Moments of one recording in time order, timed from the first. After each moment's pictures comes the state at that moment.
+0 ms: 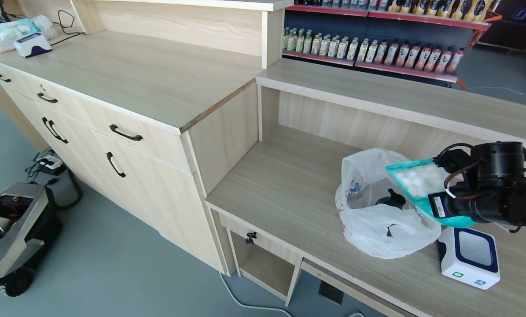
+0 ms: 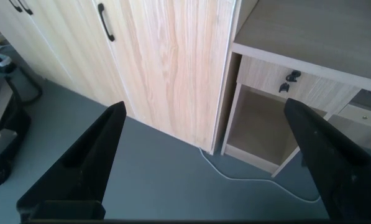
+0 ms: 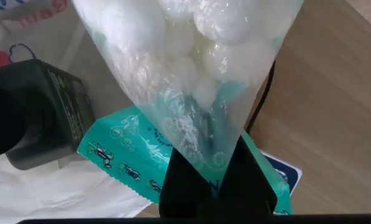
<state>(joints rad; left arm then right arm) 0.00 0.00 0.00 -0.01 -0.04 0.05 -0.03 1.78 -0.82 -0.38 -0.17 -0.25</state>
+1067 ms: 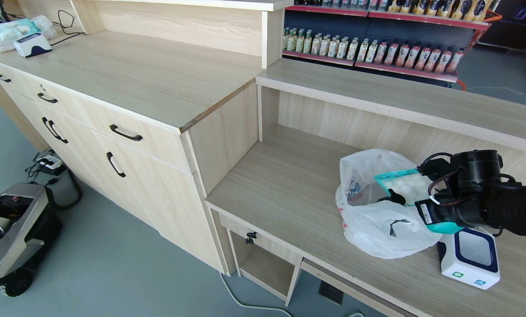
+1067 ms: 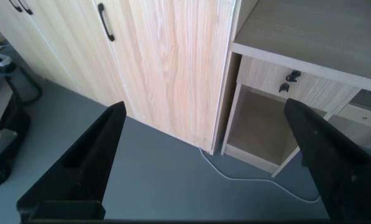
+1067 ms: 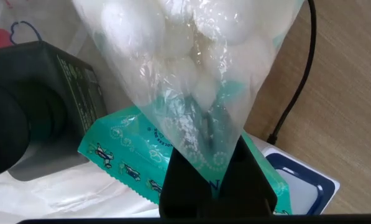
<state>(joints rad) 0.00 0.00 0.00 -0.01 -0.04 0.05 0.00 1.86 -0.83 -0.38 -0.17 -0.24</state>
